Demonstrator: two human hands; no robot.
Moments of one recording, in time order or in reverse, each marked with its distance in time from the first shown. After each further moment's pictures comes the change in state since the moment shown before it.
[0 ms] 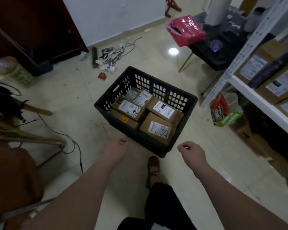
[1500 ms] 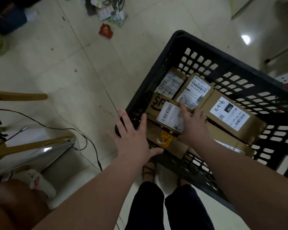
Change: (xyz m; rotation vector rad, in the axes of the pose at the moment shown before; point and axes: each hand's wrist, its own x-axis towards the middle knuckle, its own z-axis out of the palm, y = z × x) left_hand 0.344 -0.045 -0.041 0.825 -0.186 0.077; right_hand 0.309 -0.136 0.268 -0.771 -0.235 -0.151
